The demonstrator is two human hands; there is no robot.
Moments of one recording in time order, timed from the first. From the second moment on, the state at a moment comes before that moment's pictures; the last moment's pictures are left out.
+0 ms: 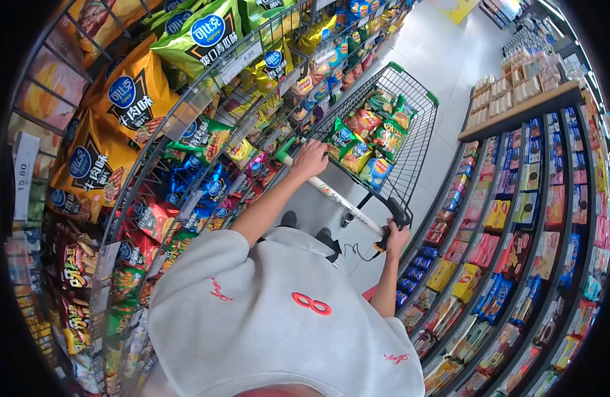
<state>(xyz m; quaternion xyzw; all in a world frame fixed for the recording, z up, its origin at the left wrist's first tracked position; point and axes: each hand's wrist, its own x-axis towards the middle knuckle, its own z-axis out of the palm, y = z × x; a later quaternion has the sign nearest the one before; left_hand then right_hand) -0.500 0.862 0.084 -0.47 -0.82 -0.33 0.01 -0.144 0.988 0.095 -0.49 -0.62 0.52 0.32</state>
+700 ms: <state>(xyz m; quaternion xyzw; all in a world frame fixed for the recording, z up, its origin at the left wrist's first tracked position) -0.684 0.828 0.201 -0.05 -0.73 -0.64 0.24 -0.123 0.999 0.109 -0.49 -0.63 0.55 0.25</state>
